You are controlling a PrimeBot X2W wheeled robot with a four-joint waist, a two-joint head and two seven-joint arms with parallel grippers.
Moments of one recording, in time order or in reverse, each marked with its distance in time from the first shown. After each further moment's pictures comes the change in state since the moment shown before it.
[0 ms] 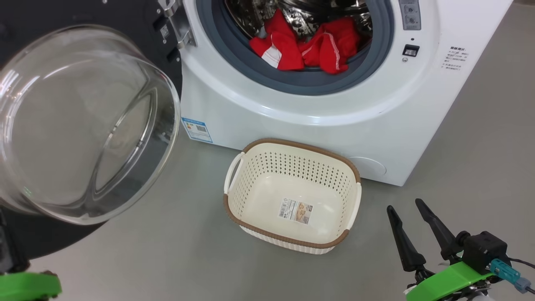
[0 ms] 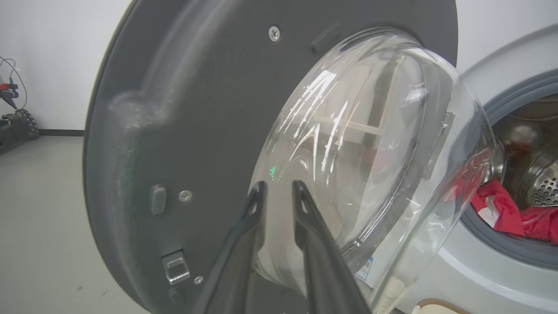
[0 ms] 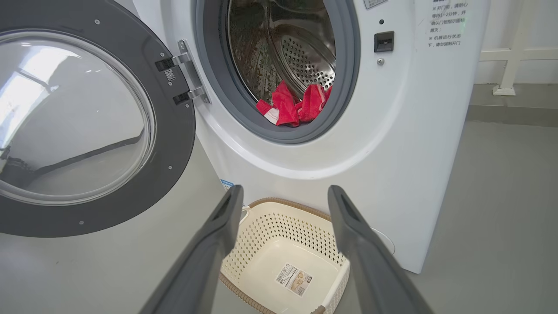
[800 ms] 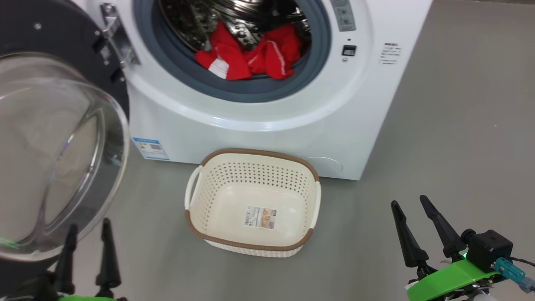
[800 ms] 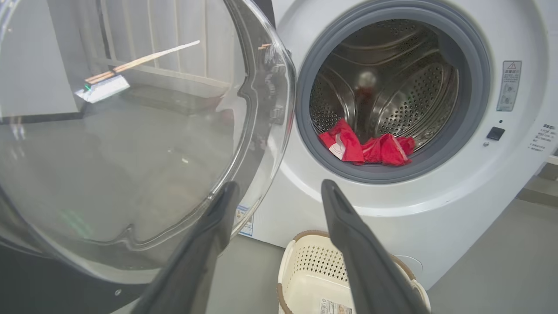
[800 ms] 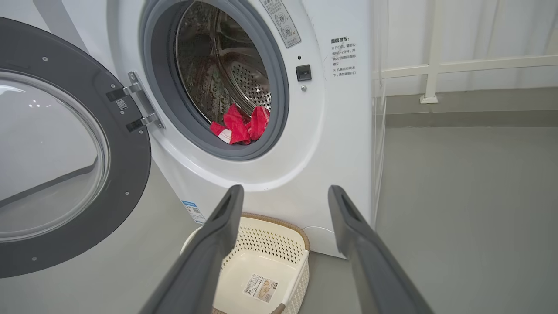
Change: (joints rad) left arm 0.188 -0.014 -0.294 -0.144 -0.056 0.000 0.000; right arm 0.001 0.031 -0.037 -0.005 0.000 0.000 -0.001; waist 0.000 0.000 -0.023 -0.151
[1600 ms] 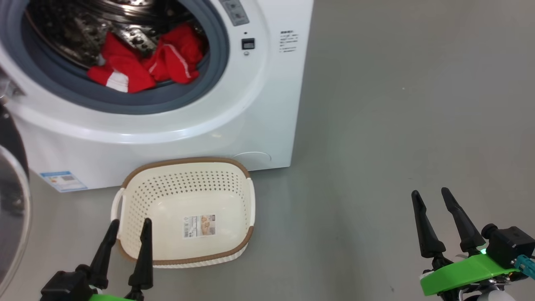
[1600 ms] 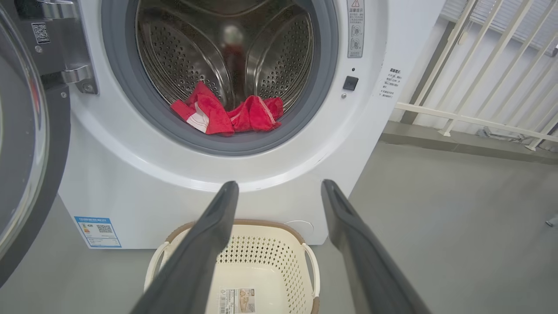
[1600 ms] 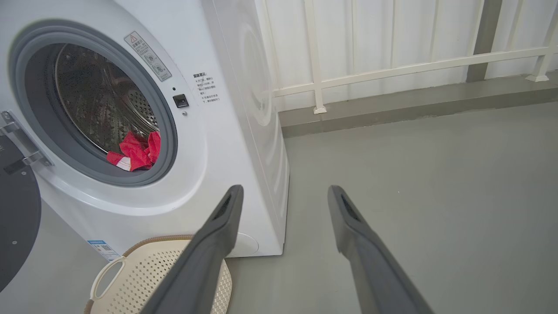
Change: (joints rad) left arm 0.000 0.051 -0.187 -0.015 -0.045 0.000 0.000; right arm 0.000 0.026 -0.096 -0.016 -0.004 0.000 0.000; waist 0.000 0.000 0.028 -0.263
